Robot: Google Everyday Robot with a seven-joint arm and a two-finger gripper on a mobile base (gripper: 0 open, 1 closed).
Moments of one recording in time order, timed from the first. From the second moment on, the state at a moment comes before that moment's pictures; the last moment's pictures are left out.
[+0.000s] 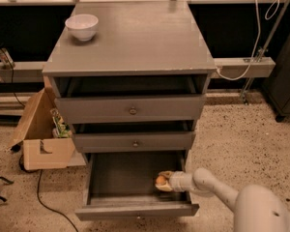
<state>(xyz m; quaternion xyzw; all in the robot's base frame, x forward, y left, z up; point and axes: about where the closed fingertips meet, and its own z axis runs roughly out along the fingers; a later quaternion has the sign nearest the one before) 0.622 -0.081 0.175 -0.49 0.75 0.24 0.38</state>
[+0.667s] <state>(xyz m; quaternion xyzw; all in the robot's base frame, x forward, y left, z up) 0.580 -0.119 0.227 -0.51 0.70 0.25 0.43</state>
